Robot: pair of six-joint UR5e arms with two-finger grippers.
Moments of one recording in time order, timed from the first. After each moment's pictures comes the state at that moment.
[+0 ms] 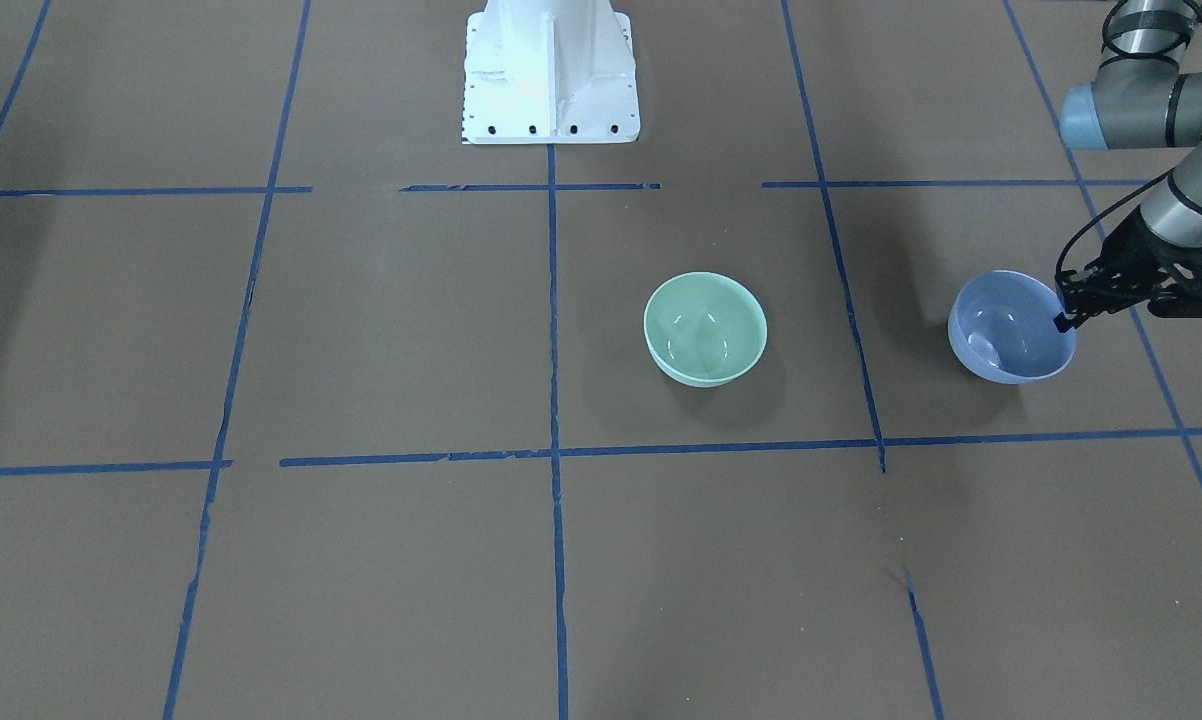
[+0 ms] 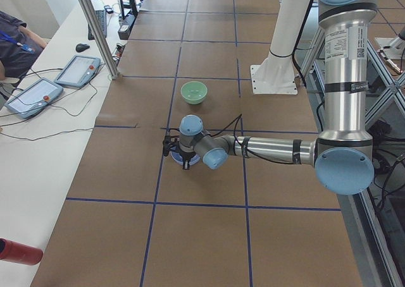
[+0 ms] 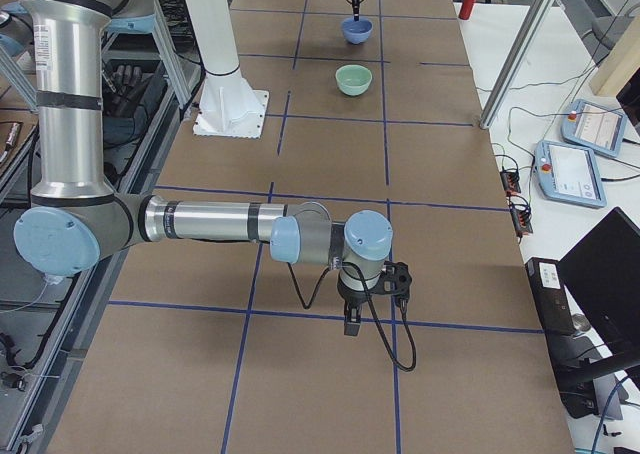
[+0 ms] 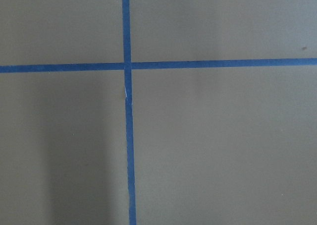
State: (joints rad) left arm -1.06 -1.49 -1.61 -2.27 -2.18 -0.80; right arm 1.58 -1.62 1.64 -1.63 2.28 0.02
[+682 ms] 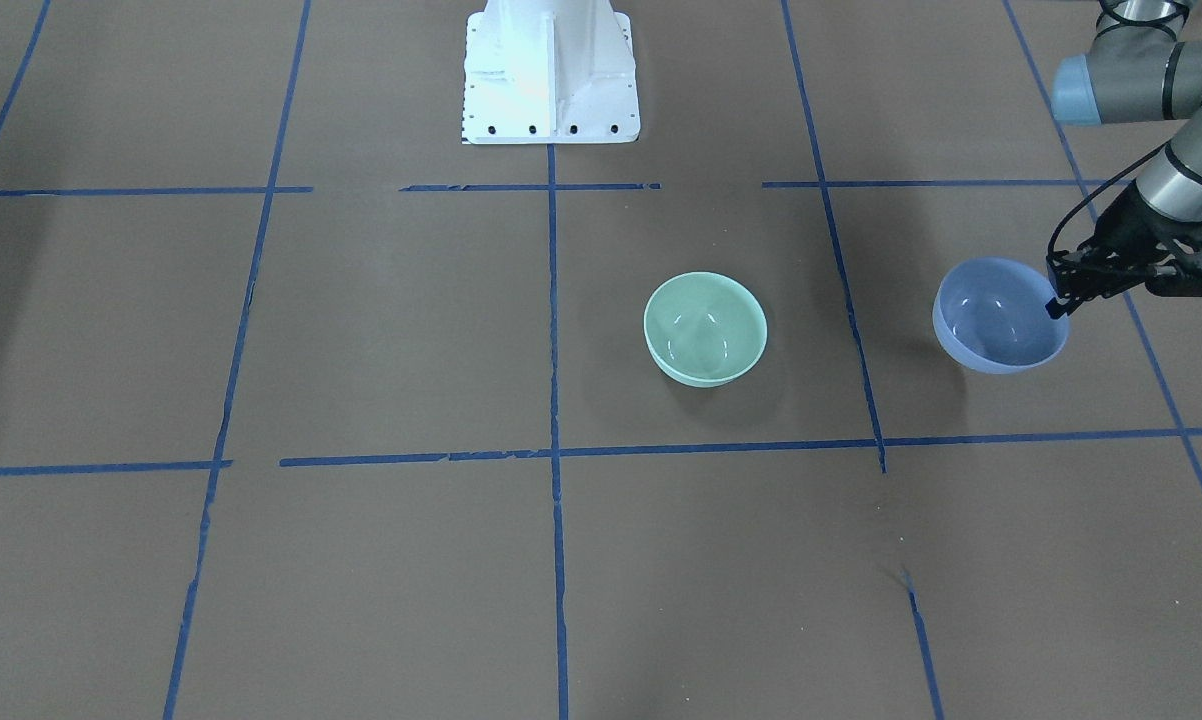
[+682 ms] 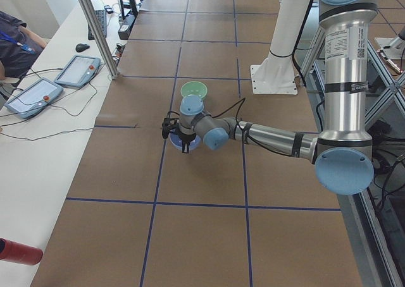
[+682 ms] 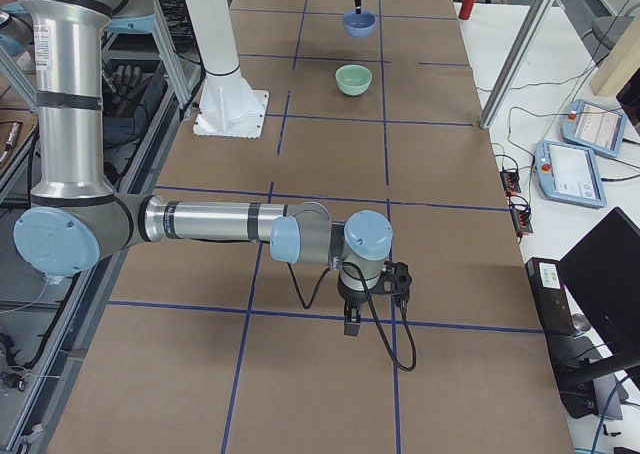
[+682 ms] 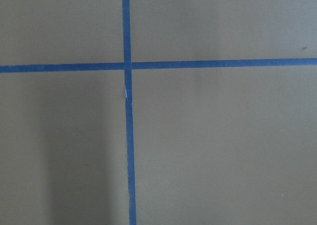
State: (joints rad) left arm -1.07 -1.53 -1.88 -1.99 -2.17 -0.88; right arm 1.58 -1.62 1.64 -1.63 2.28 0.02
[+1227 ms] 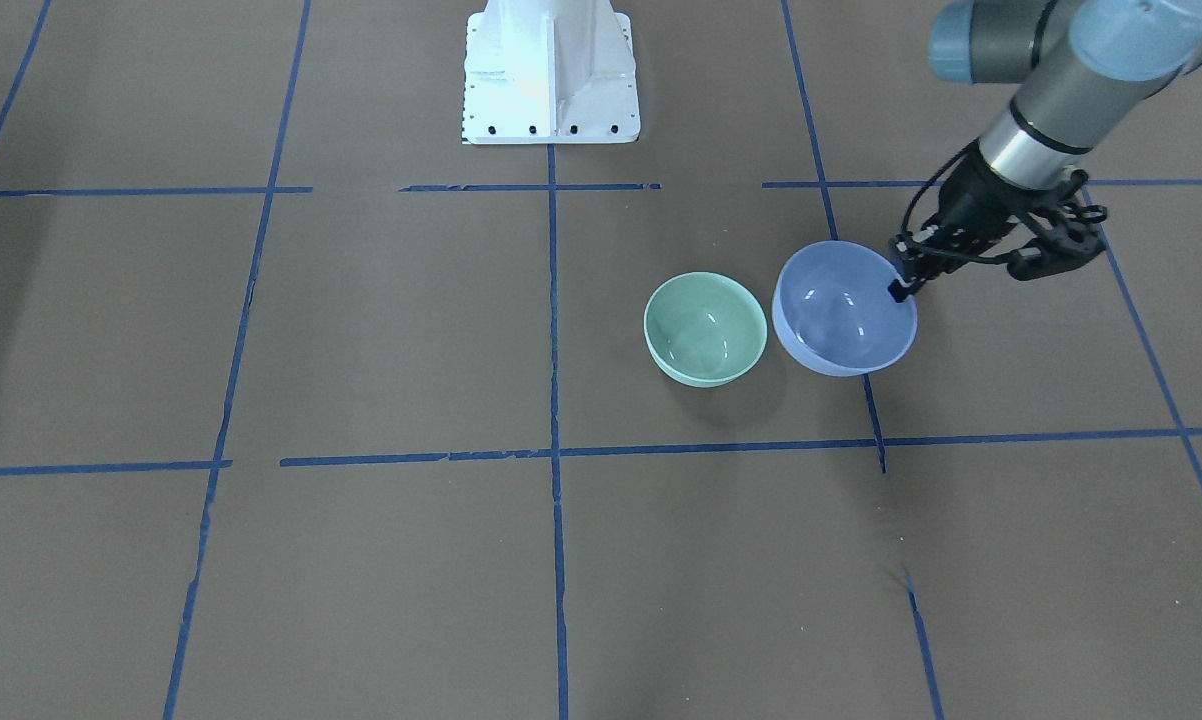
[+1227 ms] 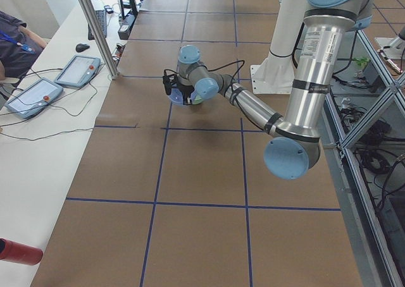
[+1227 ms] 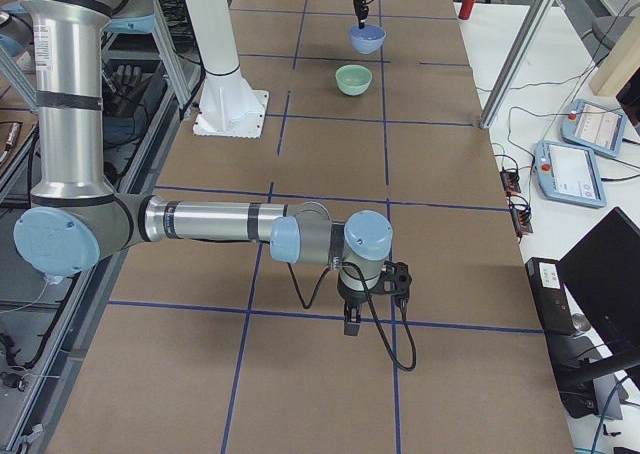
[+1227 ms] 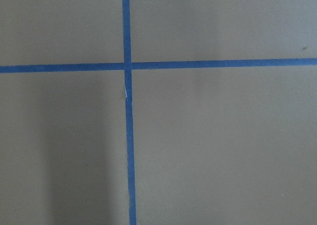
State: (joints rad) left arm -0.88 -1.82 -1.95 -1.79 -2.14 -1.35; right arm 1.58 -1.62 1.64 -1.63 2.28 0.02
